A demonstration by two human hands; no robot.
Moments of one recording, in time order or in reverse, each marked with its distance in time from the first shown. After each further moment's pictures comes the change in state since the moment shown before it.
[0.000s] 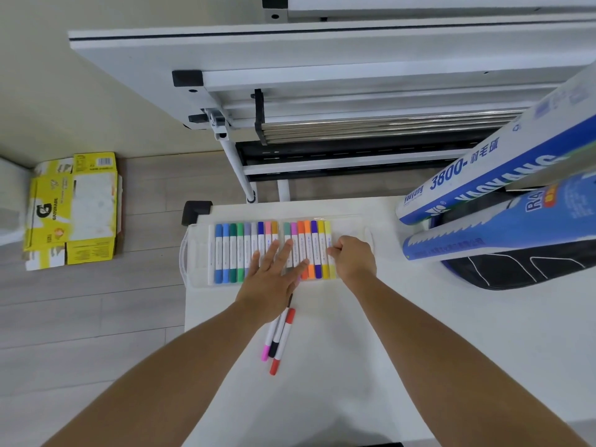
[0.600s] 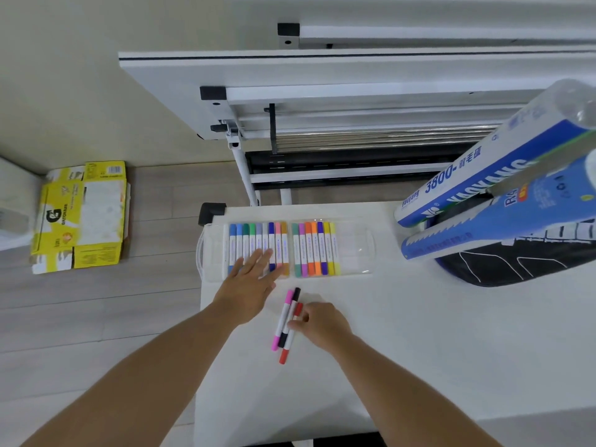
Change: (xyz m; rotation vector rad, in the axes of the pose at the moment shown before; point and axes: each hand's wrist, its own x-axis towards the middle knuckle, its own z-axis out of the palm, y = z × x) left_hand -0.048 -0.053 0.007 0.018 0.020 0.004; right_hand -0.121 -0.007 0.069 -0.164 -0.366 -0.168
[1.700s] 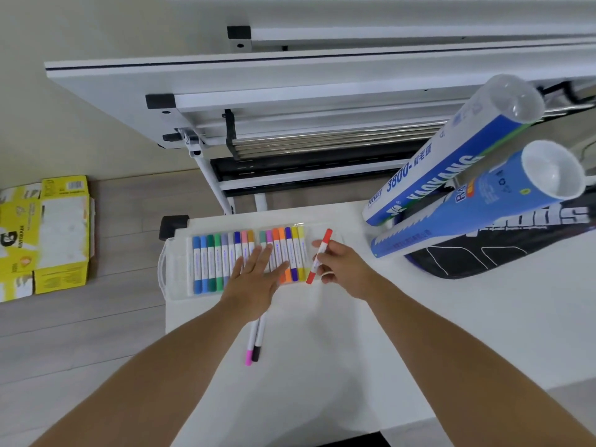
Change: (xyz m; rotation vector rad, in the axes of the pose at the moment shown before) left_hand 0.056 0.059 -0.015 0.009 -0.007 0.024; right_hand 0.022 0.061 -0.136 0.955 0.043 0.006
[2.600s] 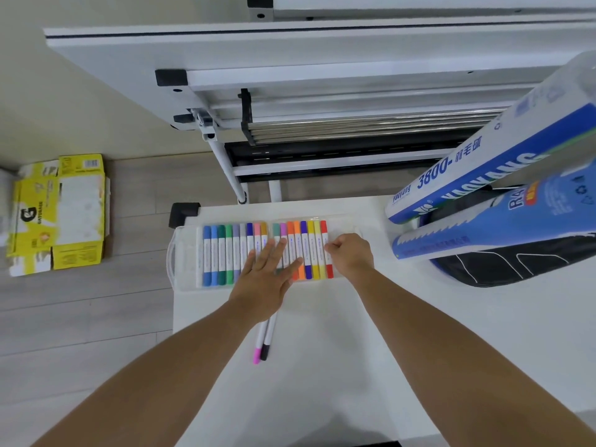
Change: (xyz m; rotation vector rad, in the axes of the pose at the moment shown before) left_hand 0.004 -0.005 0.016 -0.034 0.032 0.000; right_hand 0.068 0.015 0.017 -0.669 0.347 0.039
